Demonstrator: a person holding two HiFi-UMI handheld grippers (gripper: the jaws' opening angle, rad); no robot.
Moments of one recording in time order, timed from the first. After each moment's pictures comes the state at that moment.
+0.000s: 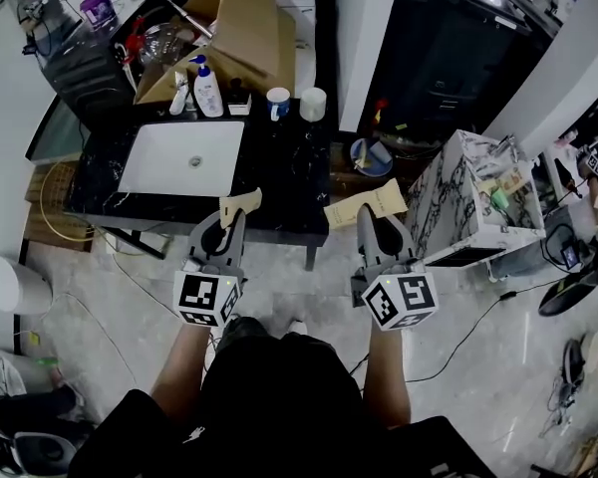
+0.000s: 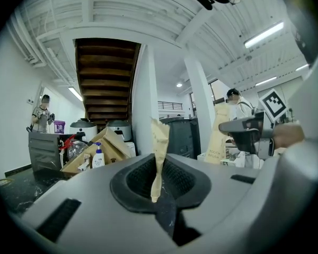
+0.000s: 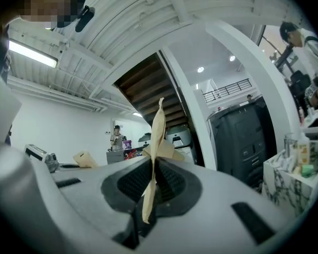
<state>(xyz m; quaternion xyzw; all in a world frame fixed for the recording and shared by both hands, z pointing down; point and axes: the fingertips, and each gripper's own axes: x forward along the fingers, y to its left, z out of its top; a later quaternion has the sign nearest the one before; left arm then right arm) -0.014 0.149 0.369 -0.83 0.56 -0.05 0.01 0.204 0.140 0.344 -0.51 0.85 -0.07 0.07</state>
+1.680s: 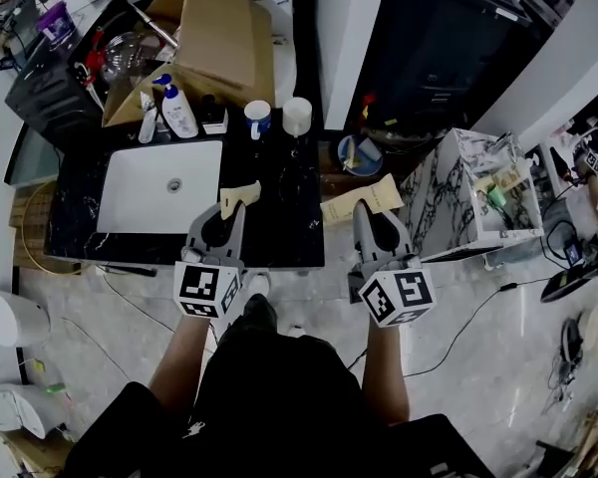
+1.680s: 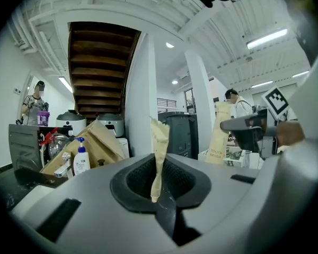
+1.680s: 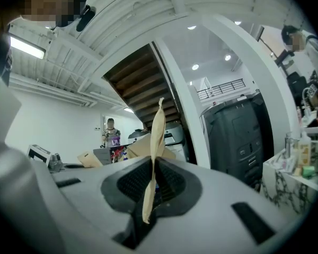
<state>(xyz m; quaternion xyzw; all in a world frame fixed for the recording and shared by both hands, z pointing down) -0.005 0.009 0.392 -0.85 0.52 -0.06 -0.01 0.205 0.026 0.361 -0.55 0.83 -0.09 0.05</state>
